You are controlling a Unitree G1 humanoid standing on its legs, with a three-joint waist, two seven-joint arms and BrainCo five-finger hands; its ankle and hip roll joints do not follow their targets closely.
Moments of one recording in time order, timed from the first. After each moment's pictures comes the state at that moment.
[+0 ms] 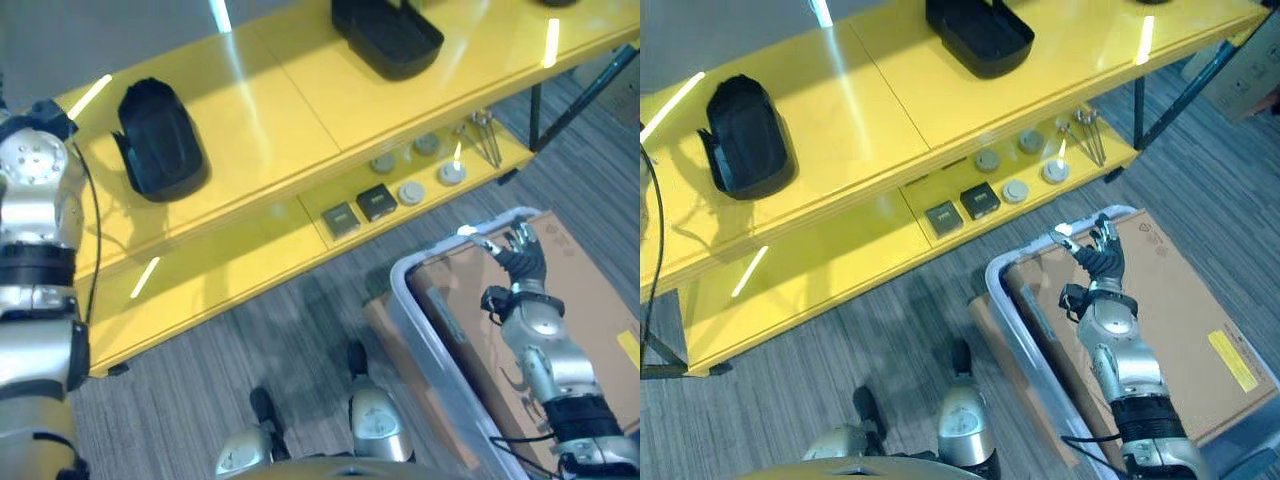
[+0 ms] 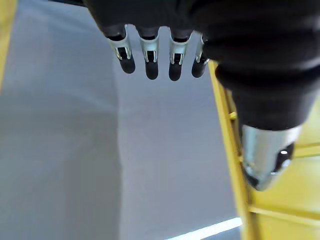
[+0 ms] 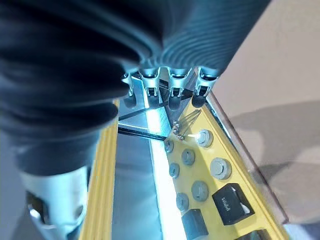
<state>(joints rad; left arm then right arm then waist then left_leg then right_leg) -0.82 0.75 0.03 0.41 -0.50 -0.18 0.79 -0.08 -0.61 -0.02 0.09 0.54 0.04 -0.37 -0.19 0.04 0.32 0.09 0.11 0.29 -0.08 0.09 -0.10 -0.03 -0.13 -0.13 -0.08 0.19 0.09</state>
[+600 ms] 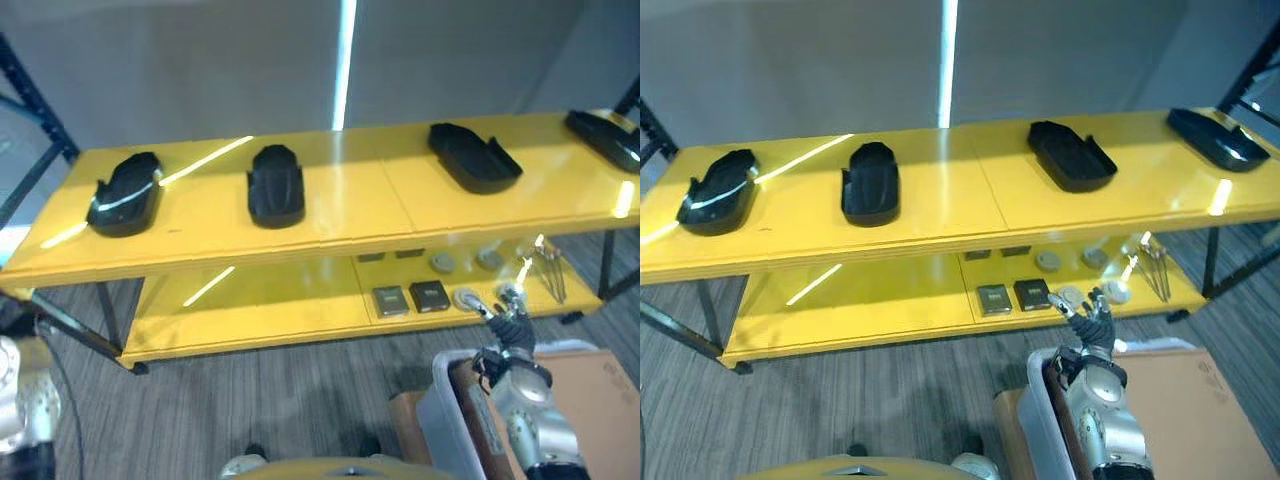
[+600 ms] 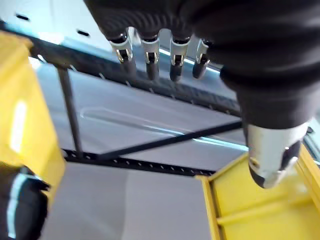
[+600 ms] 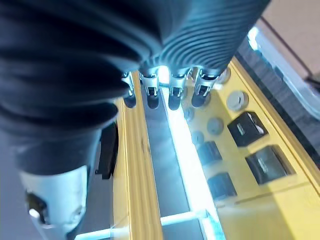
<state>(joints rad) 0.19 0.46 0.51 0.01 -0.72 -0.26 0.42 0.18 -0.38 -0.13 0.08 0.53 0.04 -0.28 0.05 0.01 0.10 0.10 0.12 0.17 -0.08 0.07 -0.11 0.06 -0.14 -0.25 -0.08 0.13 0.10</state>
